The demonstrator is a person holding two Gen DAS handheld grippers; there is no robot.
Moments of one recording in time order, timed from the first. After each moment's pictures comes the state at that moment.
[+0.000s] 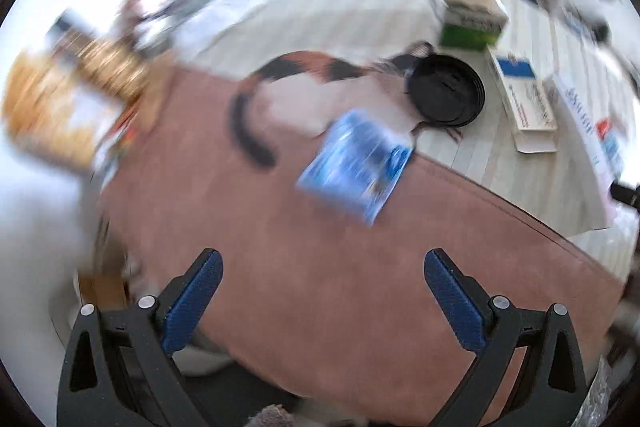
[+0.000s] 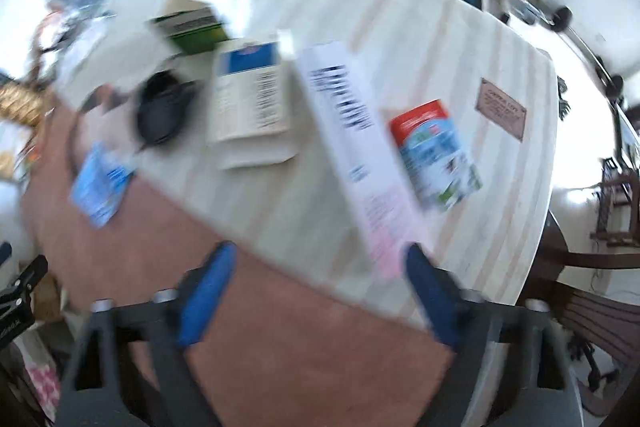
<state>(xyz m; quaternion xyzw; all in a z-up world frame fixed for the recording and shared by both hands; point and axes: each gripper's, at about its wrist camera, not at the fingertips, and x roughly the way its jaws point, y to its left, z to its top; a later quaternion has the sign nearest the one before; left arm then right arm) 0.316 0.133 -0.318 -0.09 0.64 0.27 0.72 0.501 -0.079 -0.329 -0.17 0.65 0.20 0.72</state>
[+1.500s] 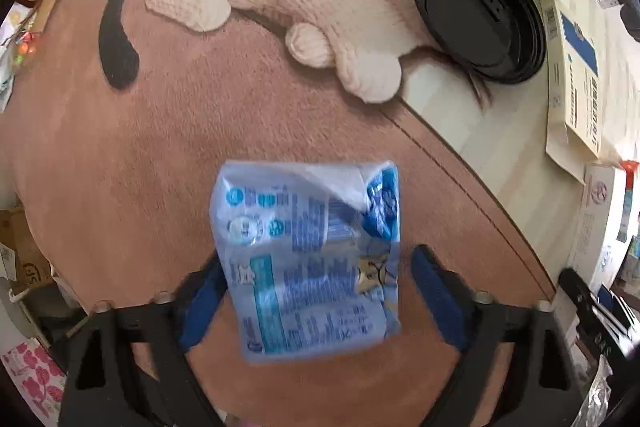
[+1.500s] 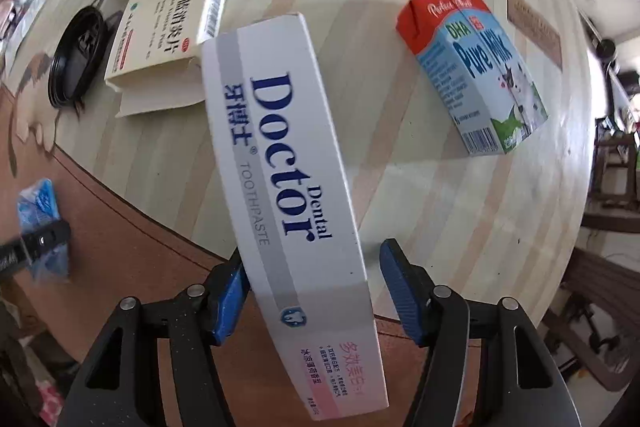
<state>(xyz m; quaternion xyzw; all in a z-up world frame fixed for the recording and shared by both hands) 0.352 0.143 -0.422 -0.28 0.69 0.25 0.62 0.513 -0.064 -0.423 -0.18 0.68 0.16 0.69</state>
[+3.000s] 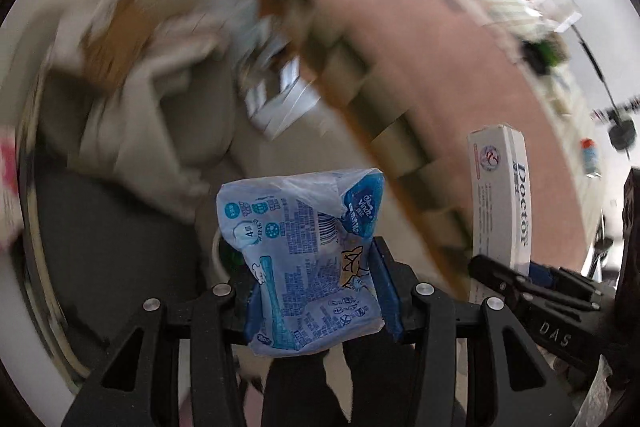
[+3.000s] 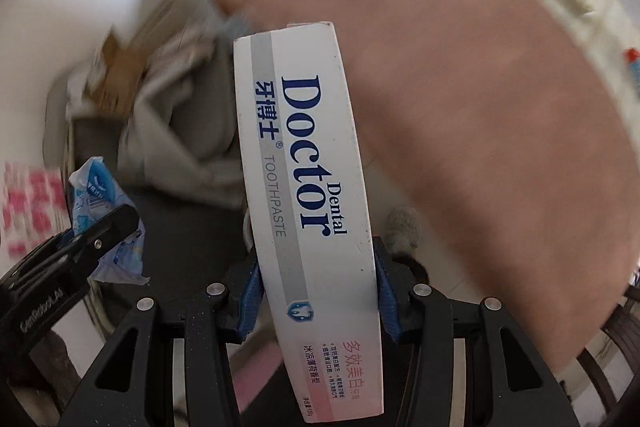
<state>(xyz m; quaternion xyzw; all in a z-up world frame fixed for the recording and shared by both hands) -0.111 0.074 -0.343 -0.41 0.51 0.36 0.66 0.048 -0.024 -0.363 -0.28 0.64 0.41 0.58</state>
